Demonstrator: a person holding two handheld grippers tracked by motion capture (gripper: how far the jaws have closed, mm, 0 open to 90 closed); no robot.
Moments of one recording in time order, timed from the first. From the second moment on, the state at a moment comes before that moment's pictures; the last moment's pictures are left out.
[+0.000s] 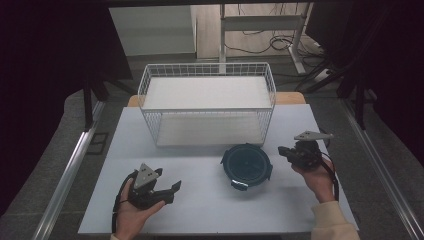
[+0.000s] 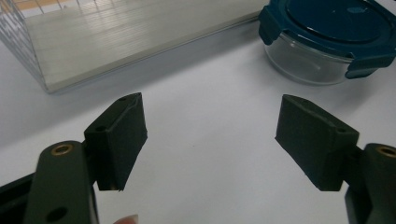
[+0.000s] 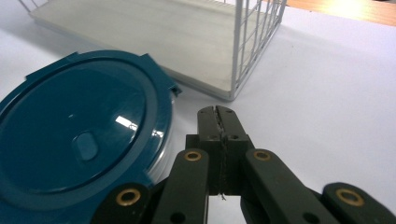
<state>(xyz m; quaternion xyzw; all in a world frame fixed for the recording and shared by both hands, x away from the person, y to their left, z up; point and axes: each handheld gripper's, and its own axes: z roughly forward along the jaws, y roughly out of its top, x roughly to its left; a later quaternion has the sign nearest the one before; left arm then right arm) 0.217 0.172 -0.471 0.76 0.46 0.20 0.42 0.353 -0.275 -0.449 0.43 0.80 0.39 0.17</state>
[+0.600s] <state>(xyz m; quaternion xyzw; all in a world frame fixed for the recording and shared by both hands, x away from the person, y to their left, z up) 0.220 0.169 -0.477 0.76 0.47 0.21 0.40 0.390 -0.260 -0.463 0.41 0.83 0.35 0.15</state>
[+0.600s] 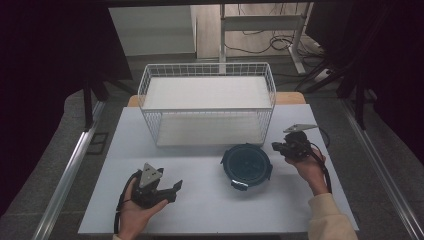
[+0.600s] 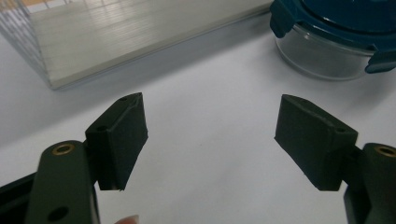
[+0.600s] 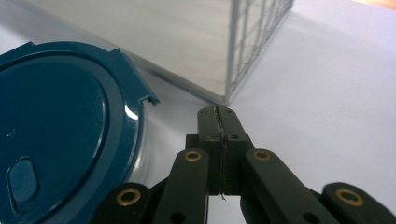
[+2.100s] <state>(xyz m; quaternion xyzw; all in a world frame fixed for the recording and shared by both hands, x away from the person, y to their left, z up) 0.215 0.181 -0.472 0.73 0.50 0.24 0.40 0.379 -0.191 -0.472 0.33 0.89 0.28 0.15</state>
